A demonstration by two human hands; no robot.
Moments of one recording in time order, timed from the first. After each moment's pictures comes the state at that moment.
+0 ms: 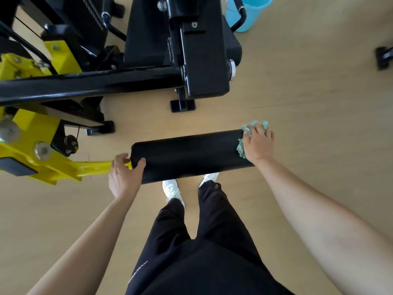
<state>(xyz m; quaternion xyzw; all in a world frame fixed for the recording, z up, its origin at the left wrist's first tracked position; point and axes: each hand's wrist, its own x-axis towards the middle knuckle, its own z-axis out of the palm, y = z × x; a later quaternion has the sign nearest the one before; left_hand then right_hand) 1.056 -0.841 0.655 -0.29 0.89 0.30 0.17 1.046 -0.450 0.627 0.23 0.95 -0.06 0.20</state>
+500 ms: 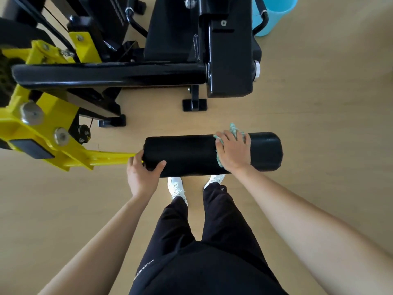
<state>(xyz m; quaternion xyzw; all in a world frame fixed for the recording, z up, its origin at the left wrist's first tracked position) 1.080 -0.836 0.644 -0.27 0.88 0.36 0.15 1.040 -0.553 0.630 0.05 0.97 -0.10 0.23</state>
